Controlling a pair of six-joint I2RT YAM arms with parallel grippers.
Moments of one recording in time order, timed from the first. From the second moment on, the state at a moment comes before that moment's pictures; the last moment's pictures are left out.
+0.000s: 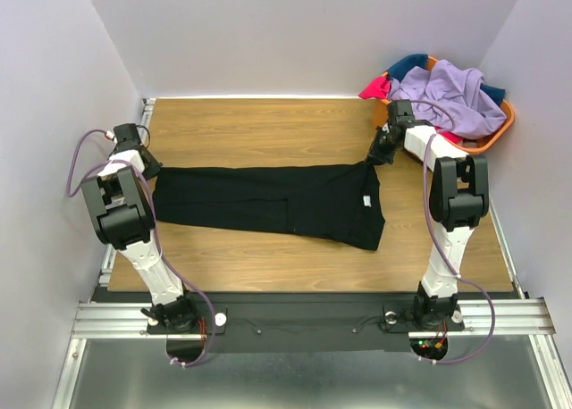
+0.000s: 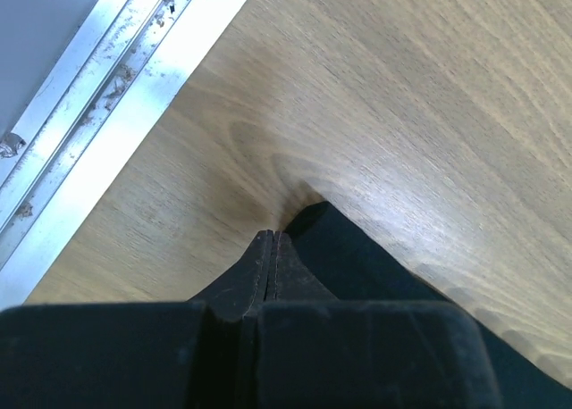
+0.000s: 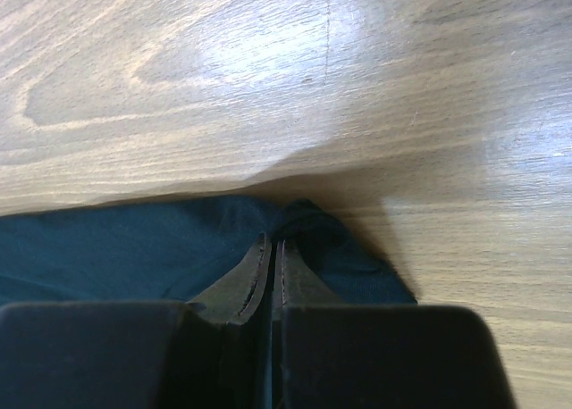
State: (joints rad) left arm 0.34 1.93 1.30 -0.27 -0.07 -0.37; right arm 0.08 2.06 1.59 -0.58 -0.17 0.50
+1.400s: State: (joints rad) left arm 0.02 1.76 1.09 -0.16 -0.01 -0.37; right arm 0.26 1.84 1.47 -0.39 -0.03 0.36
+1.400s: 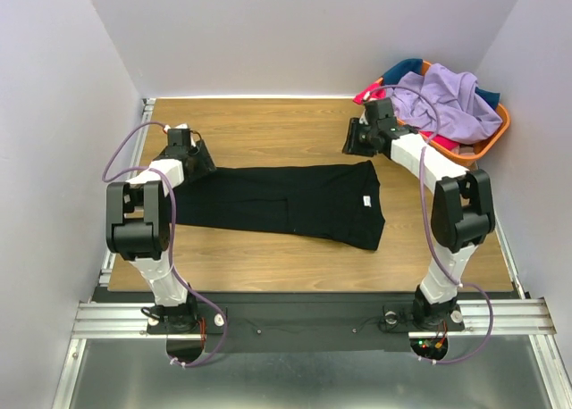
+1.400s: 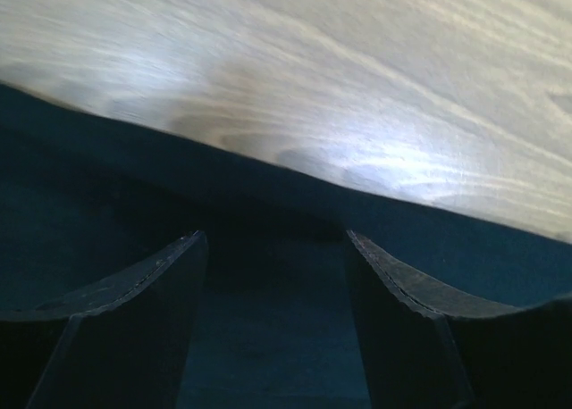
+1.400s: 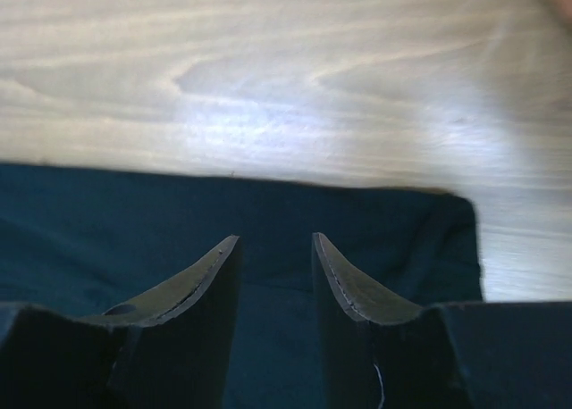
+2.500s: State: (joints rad) left arm 0.01 1.63 0.82 -0.01 -0.04 -0.45; right arm 0.31 2.29 1.81 -0.40 -0.05 0.35
